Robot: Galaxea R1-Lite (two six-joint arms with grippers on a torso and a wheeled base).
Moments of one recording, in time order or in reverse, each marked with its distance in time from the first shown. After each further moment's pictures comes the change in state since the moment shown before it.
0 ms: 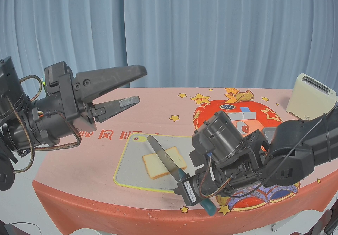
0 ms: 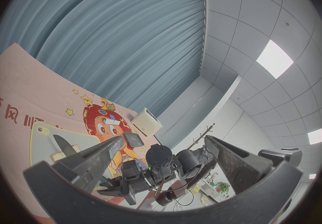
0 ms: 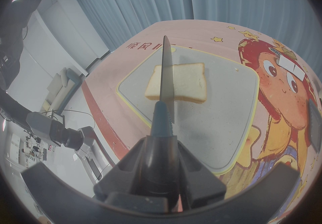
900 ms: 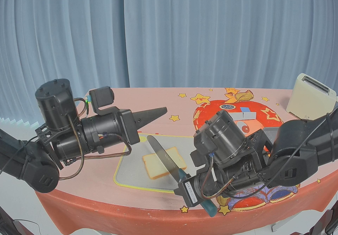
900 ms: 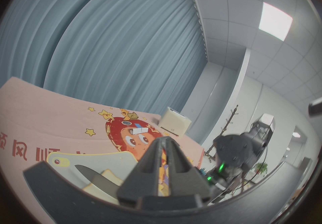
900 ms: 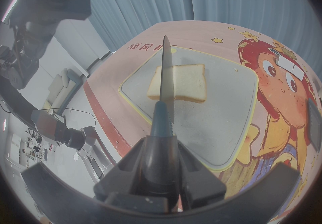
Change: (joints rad) left arm -0.032 0.297 0.014 -0.178 0.146 0.379; right arm 0.007 -0.016 0.005 0.004 0.000 0.008
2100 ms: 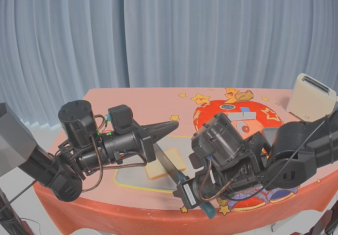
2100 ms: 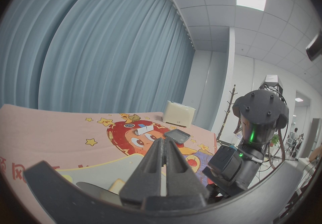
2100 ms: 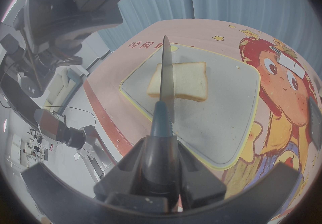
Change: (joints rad) left arm -0.028 0.192 0.057 -0.271 -0.003 0.235; right arm 0.011 0.006 0.002 0.000 -0.001 0.011
